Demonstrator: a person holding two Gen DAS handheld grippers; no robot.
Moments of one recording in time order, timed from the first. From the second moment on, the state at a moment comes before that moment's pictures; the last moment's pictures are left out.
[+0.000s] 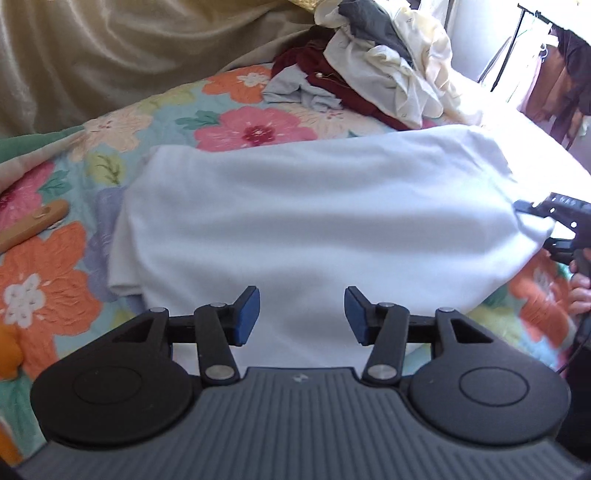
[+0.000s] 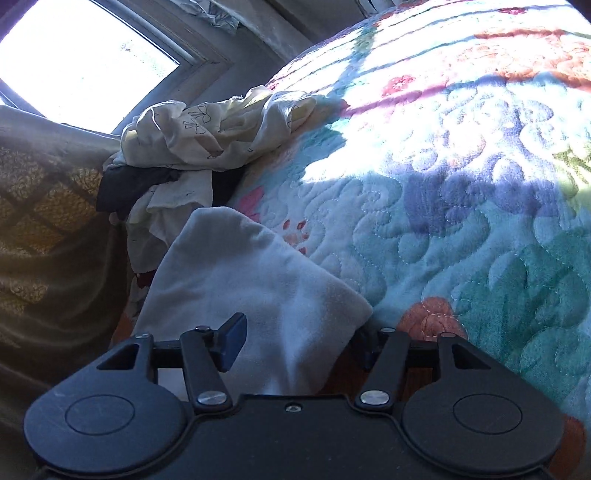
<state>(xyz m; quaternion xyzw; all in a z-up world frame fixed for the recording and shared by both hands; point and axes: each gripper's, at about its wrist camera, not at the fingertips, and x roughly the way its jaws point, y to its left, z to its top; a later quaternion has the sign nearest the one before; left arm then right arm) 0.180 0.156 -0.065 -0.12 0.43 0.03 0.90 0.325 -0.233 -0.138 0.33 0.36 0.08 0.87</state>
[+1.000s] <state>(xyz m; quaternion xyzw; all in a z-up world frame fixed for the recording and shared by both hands) 0.173 0.248 -0.079 -0.31 0.45 0.01 0.84 0.202 0.043 -0.084 -0.21 0.31 0.40 0.84</state>
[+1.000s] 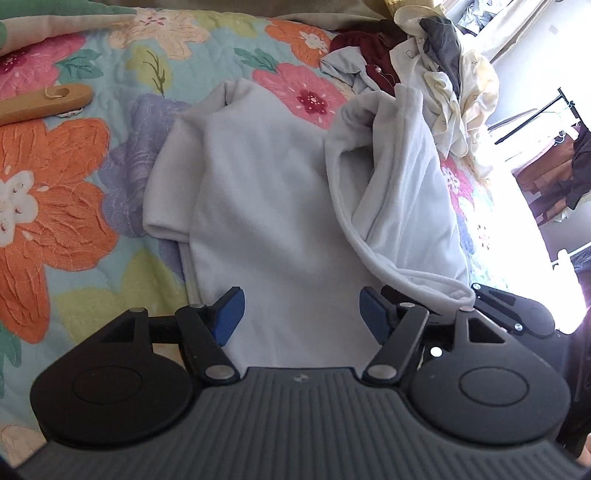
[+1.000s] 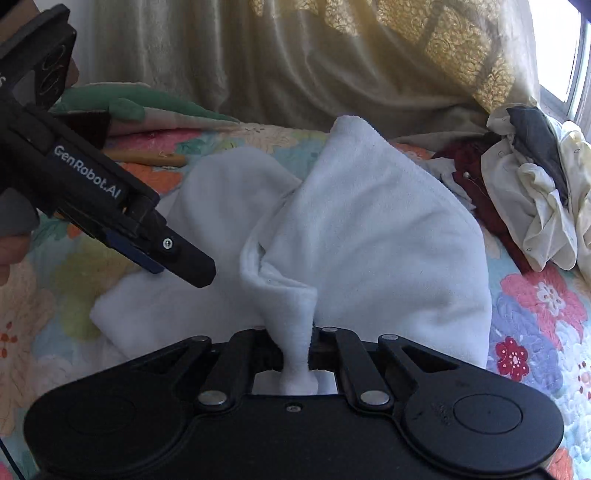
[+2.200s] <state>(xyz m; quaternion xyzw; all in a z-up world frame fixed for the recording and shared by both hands) 0.175 0.228 -0.019 -0.12 0.34 0.01 0.93 0.183 0.061 -0.038 -0.10 0.30 0.50 0.81</state>
